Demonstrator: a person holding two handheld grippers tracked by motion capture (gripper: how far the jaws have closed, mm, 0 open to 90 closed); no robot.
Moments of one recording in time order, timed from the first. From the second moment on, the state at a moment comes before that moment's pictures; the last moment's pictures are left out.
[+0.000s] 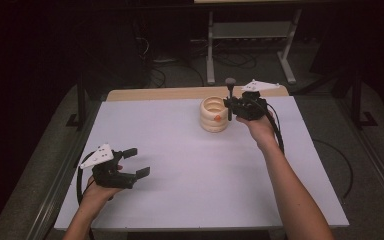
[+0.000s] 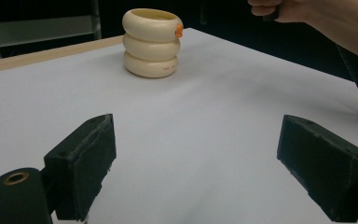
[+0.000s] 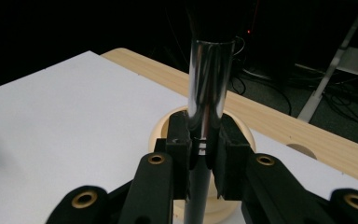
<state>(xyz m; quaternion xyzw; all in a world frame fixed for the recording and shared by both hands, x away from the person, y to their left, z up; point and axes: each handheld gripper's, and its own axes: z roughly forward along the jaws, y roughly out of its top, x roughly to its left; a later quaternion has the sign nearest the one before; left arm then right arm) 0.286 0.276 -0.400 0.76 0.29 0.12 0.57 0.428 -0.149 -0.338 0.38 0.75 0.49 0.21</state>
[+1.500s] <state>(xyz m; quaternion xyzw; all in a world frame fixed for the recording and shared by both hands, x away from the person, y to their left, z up) 0.285 0.274 -0.400 0.76 0.29 0.12 0.57 0.476 -0.117 -0.352 0.40 0.74 0.49 0.22</state>
